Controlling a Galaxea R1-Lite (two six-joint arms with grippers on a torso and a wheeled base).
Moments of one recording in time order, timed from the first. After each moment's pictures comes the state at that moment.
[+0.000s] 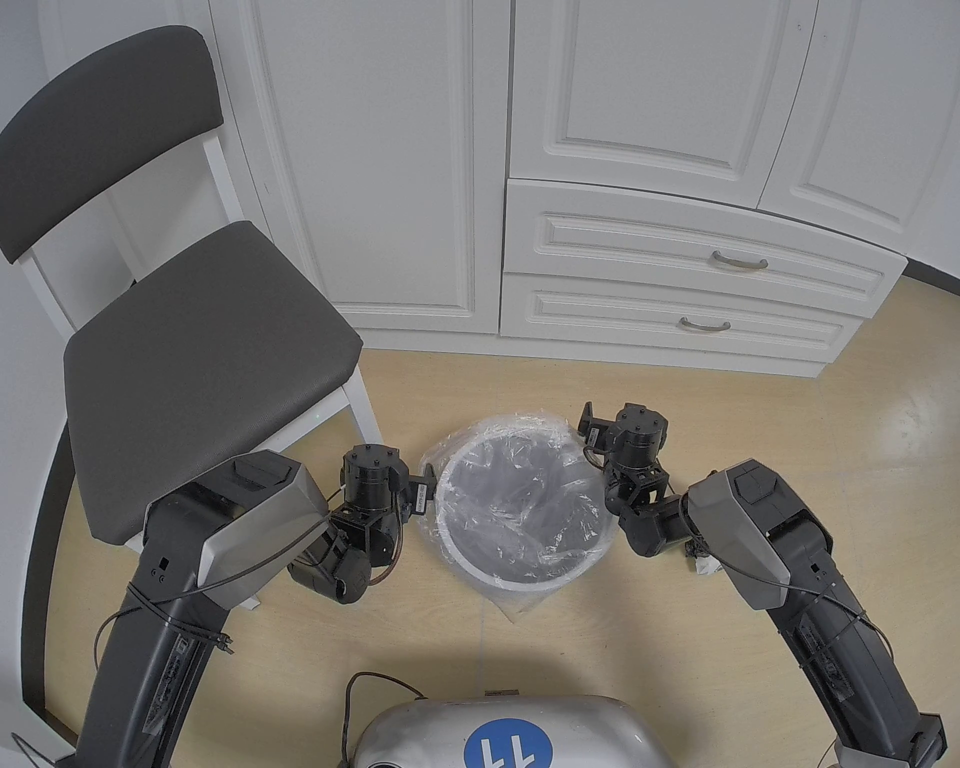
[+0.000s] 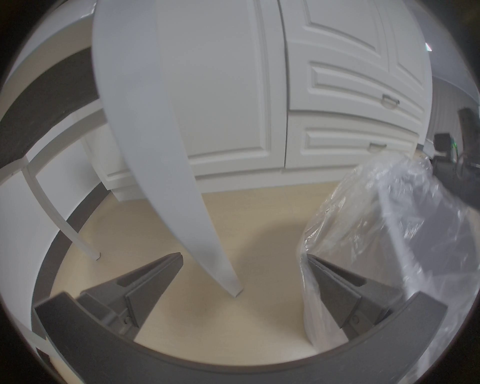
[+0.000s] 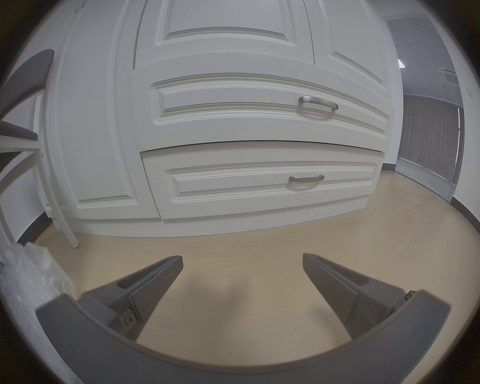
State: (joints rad) left arm -0.41 2.71 -1.41 -1.06 0.37 0.05; right arm 0.36 2.93 -2.00 -0.96 -0.55 0.11
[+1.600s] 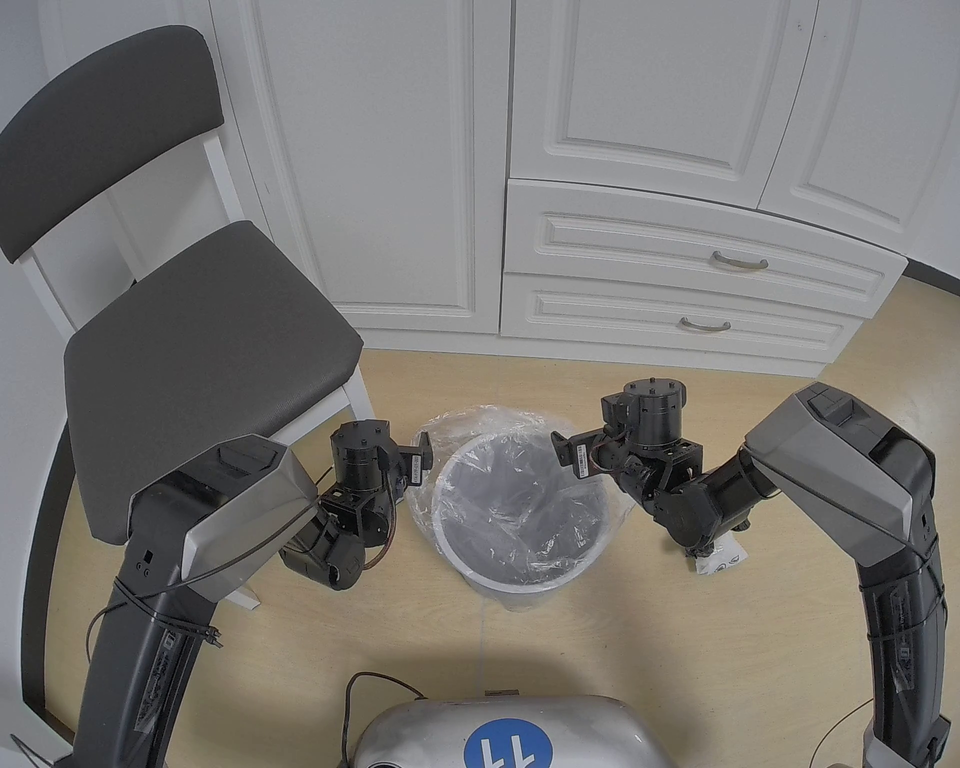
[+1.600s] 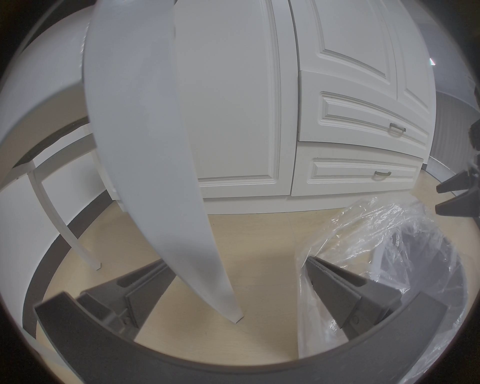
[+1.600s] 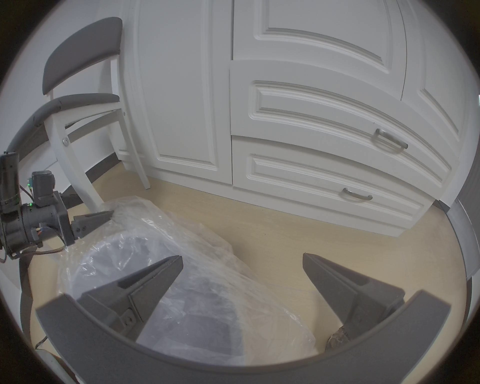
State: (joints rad) left arm -0.40 2.66 -1.41 -1.13 0.37 0.03; right arm 0.44 2.45 -1.37 -0.83 -0.27 -0.08
